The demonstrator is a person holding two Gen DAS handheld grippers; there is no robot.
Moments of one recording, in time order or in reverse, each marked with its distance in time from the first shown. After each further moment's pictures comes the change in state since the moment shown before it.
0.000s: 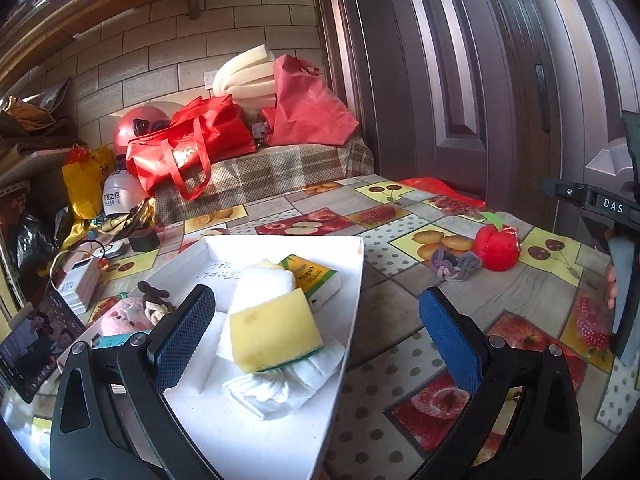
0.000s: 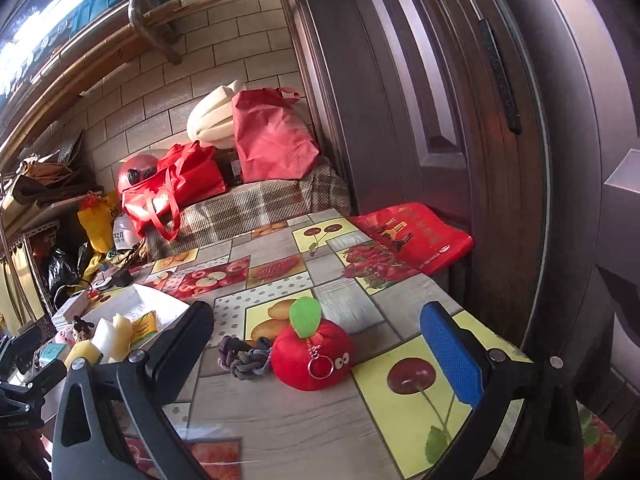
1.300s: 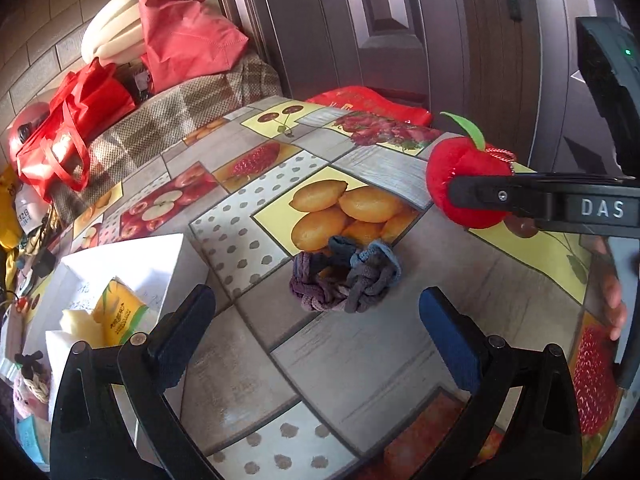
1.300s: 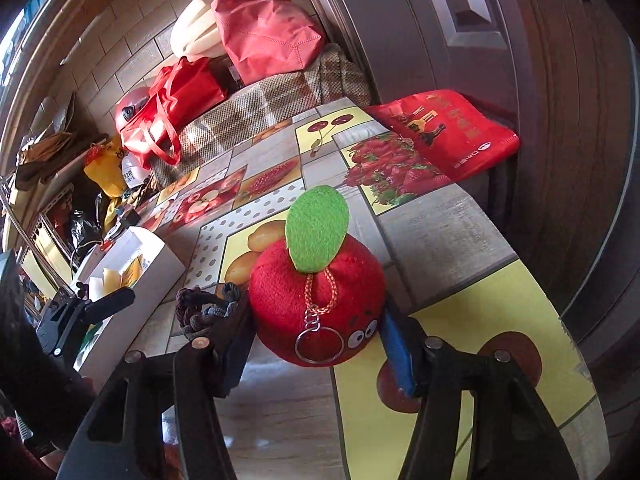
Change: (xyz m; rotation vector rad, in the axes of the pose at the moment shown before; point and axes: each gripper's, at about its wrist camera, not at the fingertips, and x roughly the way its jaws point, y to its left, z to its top) left arm 0.142 -0.128 0.032 0.201 0.371 -0.145; right arm 0.086 -0.039 -0.008 0.091 0.445 0.169
